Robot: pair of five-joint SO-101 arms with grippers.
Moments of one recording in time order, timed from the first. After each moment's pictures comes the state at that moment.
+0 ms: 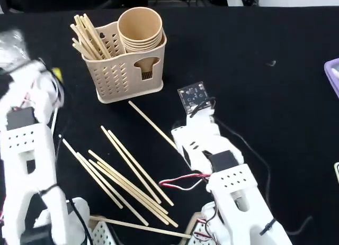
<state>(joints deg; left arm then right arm) -22.2 -33.5 37.1 42.9 -3.1 -18.1 -52.4 73.3 34.6 3.5</state>
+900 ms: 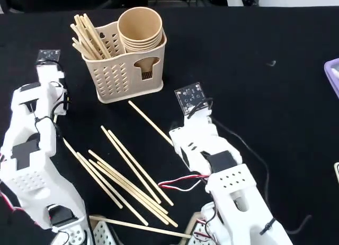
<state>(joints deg) -26.5 19.4 13.0 43.9 -20.7 -18.8 -52.4 73.3 34.6 3.5</state>
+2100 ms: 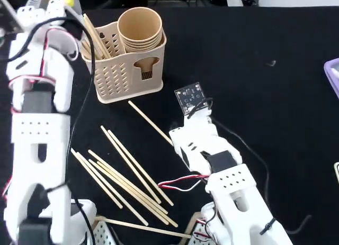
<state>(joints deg) -5.4 -28.3 13.1 8.7 16.3 -18.8 -52.4 73.3 34.6 3.5</state>
